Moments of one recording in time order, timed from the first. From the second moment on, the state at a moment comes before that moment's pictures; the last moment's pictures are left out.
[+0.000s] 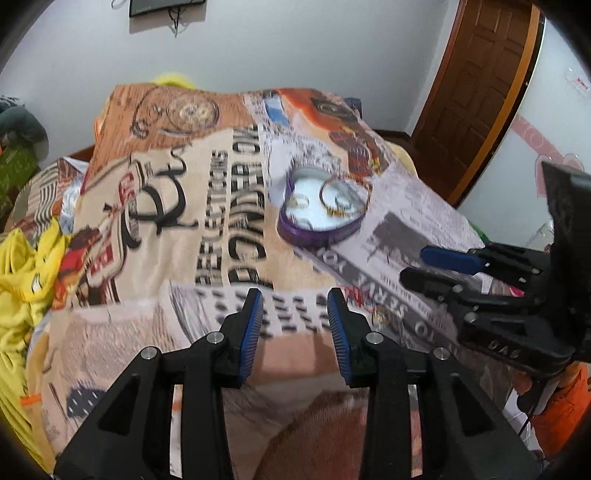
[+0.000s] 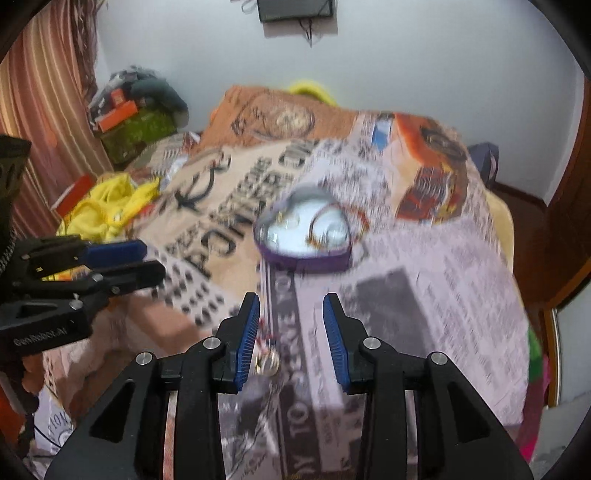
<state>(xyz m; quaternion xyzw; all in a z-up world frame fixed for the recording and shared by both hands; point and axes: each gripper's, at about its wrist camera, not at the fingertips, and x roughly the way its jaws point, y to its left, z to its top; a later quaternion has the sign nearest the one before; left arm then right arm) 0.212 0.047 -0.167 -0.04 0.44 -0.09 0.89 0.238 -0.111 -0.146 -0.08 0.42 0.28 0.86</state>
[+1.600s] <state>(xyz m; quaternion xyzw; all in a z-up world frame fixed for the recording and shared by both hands) 0.259 0.004 -0.217 -0.08 0.50 -0.11 0.86 0.228 -0.151 -0.183 -0.06 0.45 0.27 0.85</state>
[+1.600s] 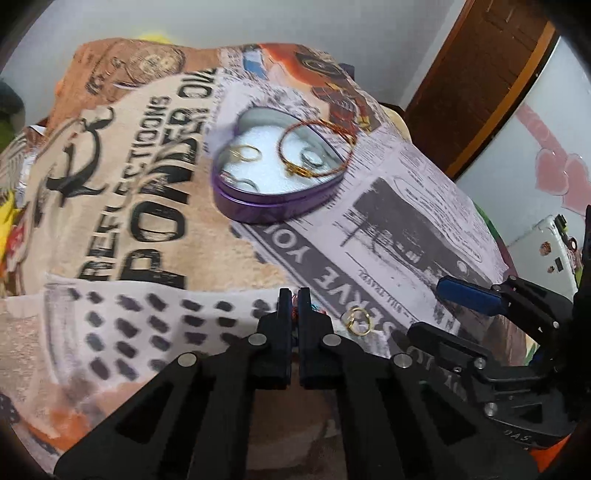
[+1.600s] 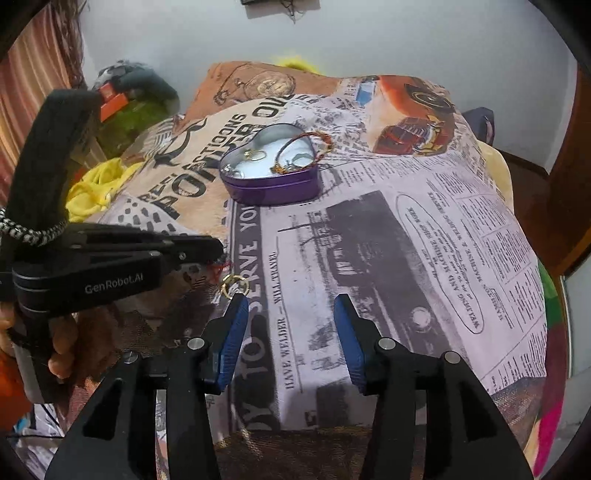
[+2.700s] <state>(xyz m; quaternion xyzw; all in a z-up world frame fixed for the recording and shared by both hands) 0.221 0.029 -0.141 -0.05 0.40 -0.10 0.91 0.230 -0.108 -0.174 -0.13 0.42 0.29 0.85</state>
